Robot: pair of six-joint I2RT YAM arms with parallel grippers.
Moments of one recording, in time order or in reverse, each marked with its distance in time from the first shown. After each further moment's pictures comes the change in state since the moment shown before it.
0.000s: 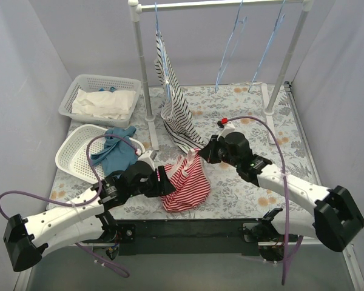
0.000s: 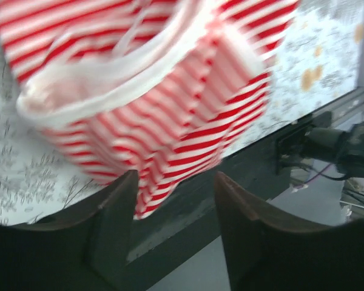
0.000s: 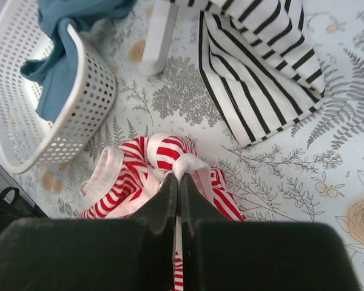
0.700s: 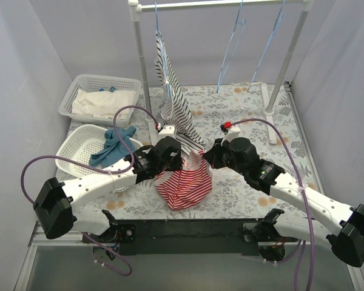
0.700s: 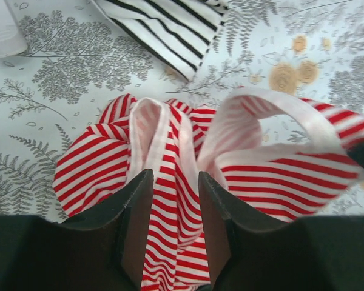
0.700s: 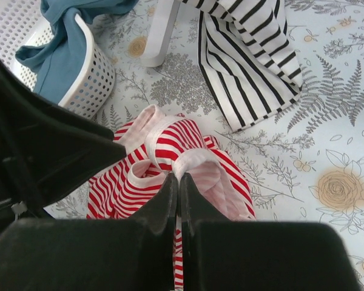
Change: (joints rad) left arm 0.015 0.464 0.417 0.014 -0.312 0.233; right arm 0.108 -0.236 0.052 -0.256 0.181 -0.086
